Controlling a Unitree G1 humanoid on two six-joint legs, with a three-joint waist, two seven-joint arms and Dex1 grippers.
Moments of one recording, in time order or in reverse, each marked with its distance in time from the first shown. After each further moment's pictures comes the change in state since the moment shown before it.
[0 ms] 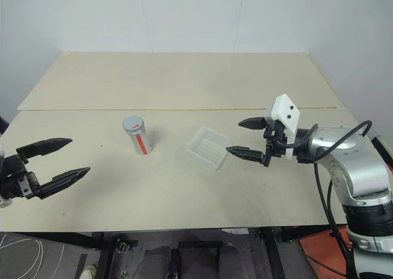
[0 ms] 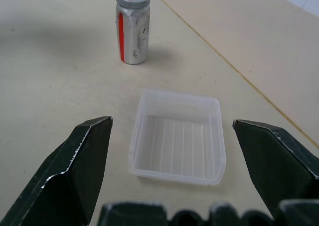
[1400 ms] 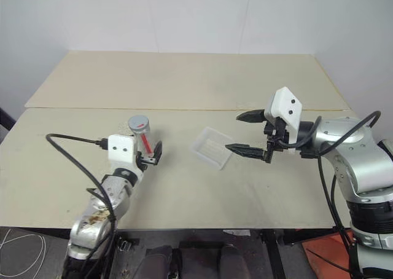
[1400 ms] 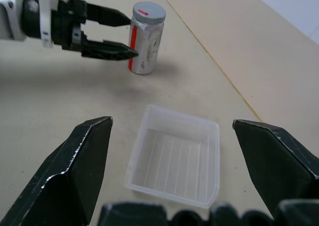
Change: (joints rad) left arm -0.341 -0.751 -0.859 0.074 0.729 0.000 1.077; right arm -0.041 -0.041 -0.012 -0.041 -0.013 -0.020 0.046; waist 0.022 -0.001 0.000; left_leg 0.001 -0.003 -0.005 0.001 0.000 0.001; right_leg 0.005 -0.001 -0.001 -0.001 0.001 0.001
